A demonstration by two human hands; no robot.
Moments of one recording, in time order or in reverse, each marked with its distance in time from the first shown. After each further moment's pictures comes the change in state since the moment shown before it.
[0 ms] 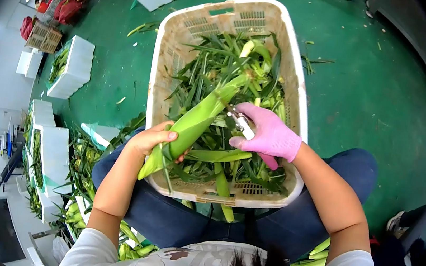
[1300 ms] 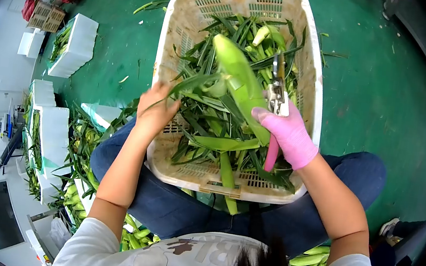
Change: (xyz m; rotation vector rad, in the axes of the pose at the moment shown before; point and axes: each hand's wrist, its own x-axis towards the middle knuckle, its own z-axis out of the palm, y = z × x) left_hand 0.019 0.002 -0.008 1.569 0.991 0.239; right_hand -0.006 -0.001 0.025 0.784 0.334 0.306
